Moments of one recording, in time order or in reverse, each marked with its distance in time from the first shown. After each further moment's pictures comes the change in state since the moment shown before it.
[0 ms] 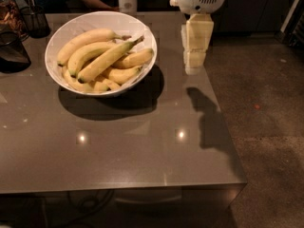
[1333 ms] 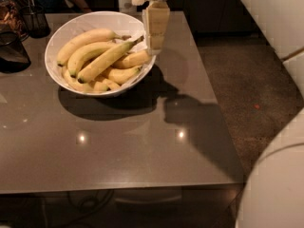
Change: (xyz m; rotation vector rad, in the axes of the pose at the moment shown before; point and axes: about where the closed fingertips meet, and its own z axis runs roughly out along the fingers) arm -0.074 -0.059 0.023 -0.027 -0.084 -0.142
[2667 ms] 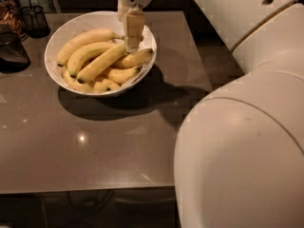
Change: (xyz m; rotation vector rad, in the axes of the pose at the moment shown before) arm -0.031 -0.038 0.047 -0.056 -0.041 0.005
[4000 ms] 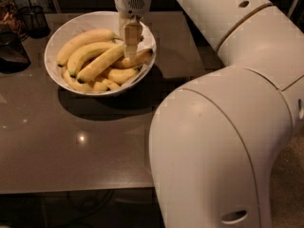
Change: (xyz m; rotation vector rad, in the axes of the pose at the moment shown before) arm 0.006 -0.006 0.041 -0.085 0.000 0.038
